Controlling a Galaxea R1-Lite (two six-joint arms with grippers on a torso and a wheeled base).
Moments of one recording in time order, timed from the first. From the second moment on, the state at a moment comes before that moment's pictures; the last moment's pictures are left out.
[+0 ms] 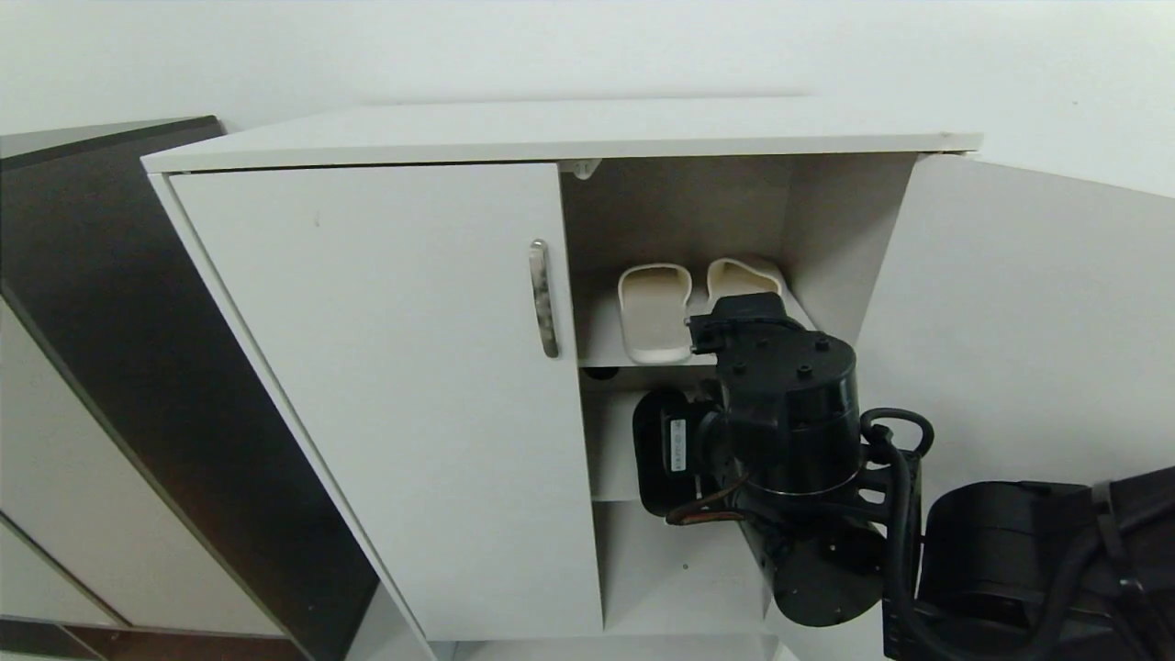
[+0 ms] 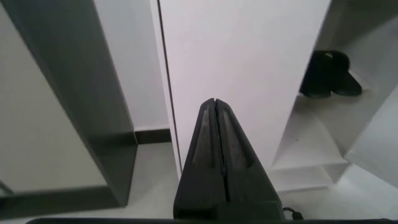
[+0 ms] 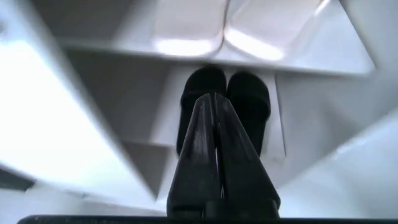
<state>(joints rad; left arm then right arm) 0.00 0.00 0.00 0.00 -0.04 0.02 0.99 1.85 -1.03 -0.60 -0.85 0.18</state>
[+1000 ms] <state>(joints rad) 0.00 0.00 0.00 0.00 -0.04 0.02 0.97 1.85 -0.91 -0.75 -0.84 0.11</state>
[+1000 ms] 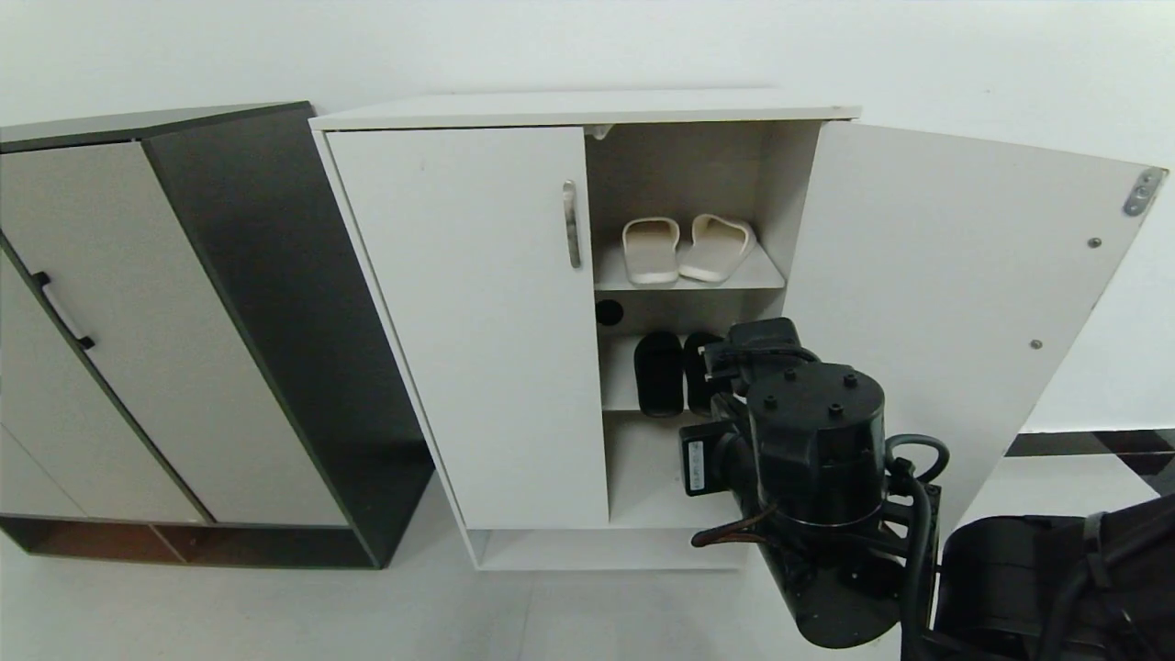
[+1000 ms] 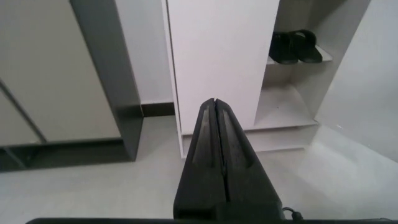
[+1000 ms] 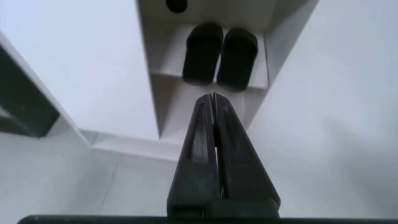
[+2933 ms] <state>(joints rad) 0.00 0.00 0.00 0.00 -0.04 0.02 0.94 1.86 -0.89 -0.75 -0.83 0.11</state>
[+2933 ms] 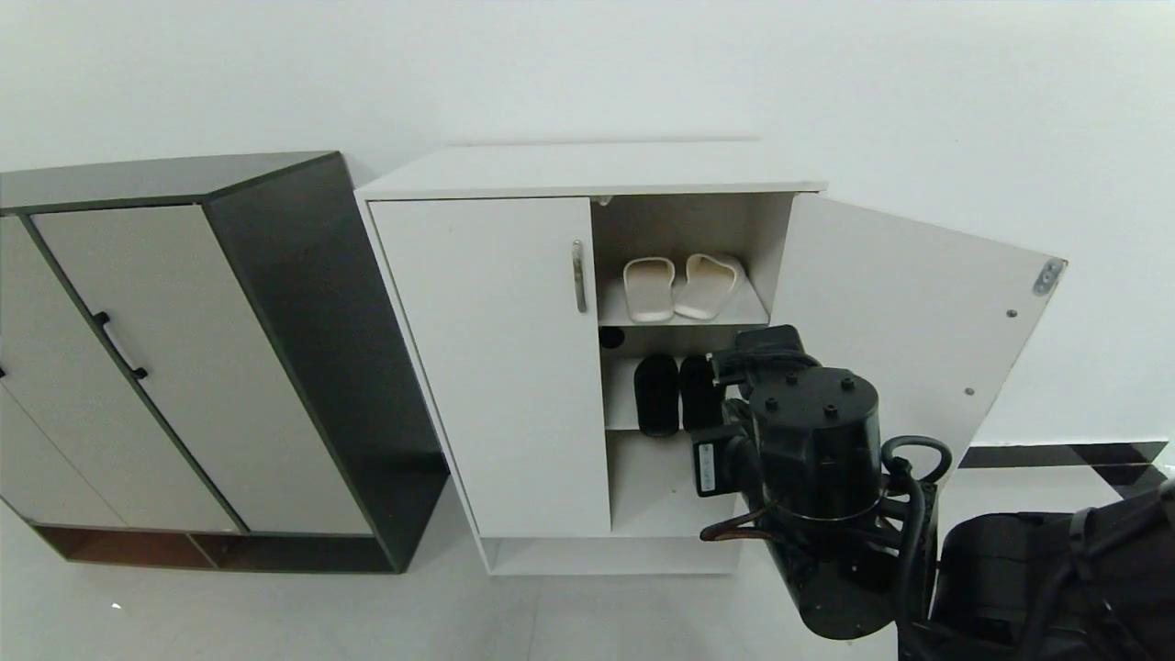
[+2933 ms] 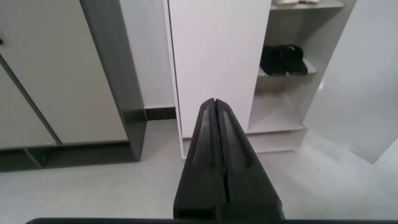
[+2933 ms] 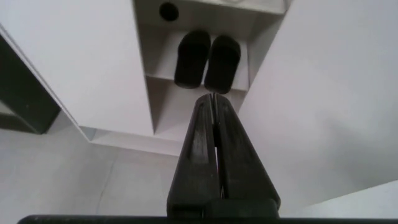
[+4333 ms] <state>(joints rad) 0.00 0.00 0.00 0.00 -0.04 0.02 0.91 1.86 -0.88 -0.74 -0.83 0.11</state>
